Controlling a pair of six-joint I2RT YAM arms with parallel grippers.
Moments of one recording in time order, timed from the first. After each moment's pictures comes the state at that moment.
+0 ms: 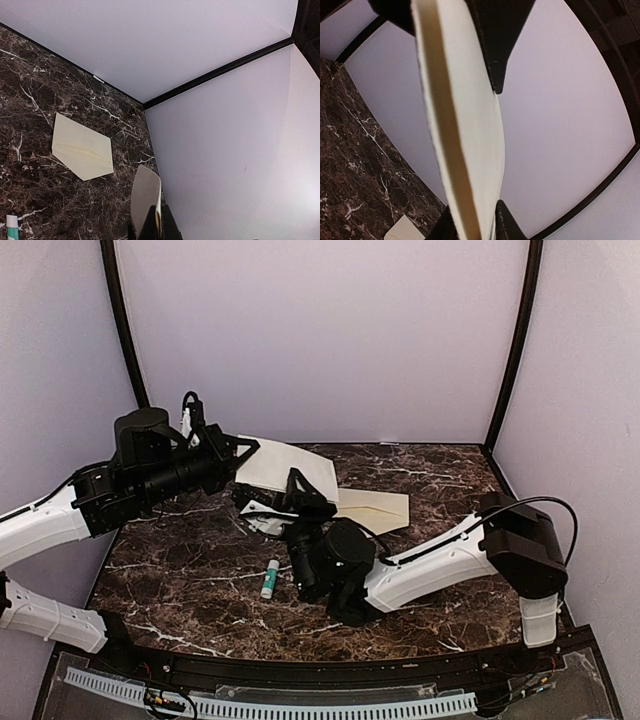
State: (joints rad) left arm -0.84 1.10 1.00 -0.07 -0.10 -1.08; right arm 1.37 2.06 1.27 1.29 1.03 -1.39
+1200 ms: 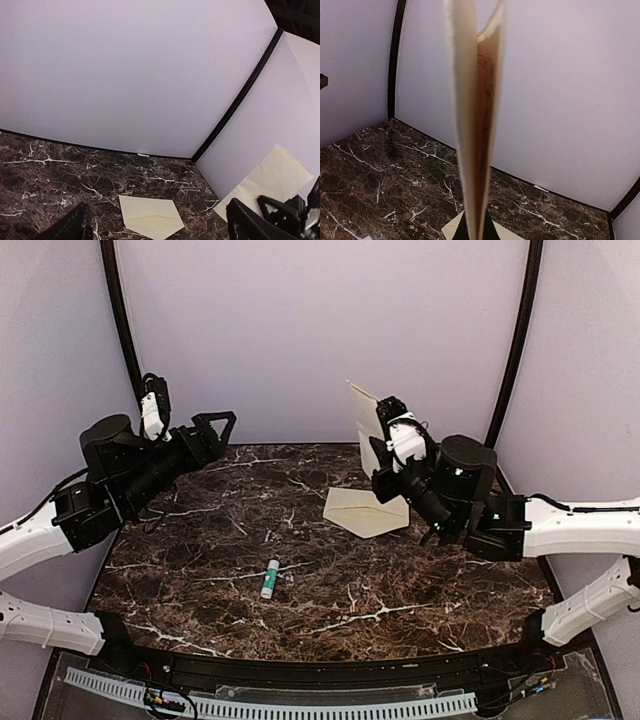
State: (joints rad) left arm -0.84 0.95 0.92 0.04 -0.38 -0.56; right arm 1.15 1.31 0.95 0.39 0.67 -0.30
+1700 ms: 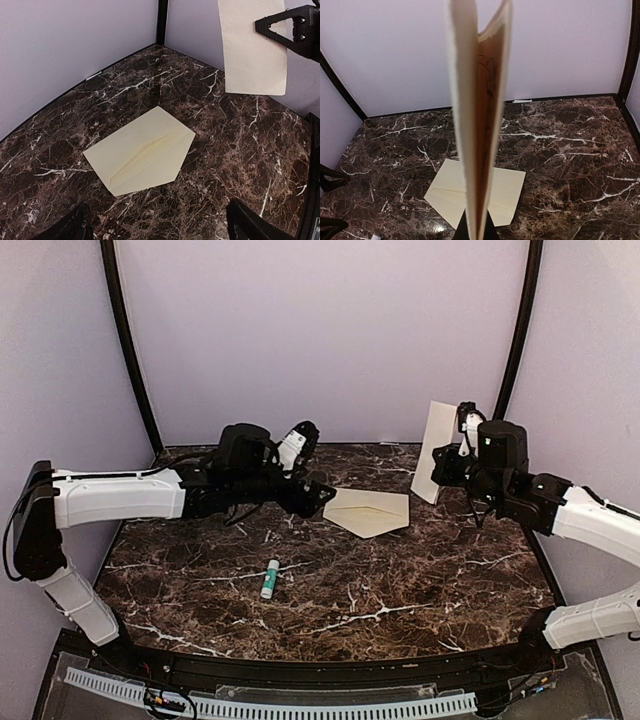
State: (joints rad) left arm -0.84 1.56 1.13 0.04 0.06 -0.05; right arm 0.72 1.10 0.89 -0.09 0.39 0.37
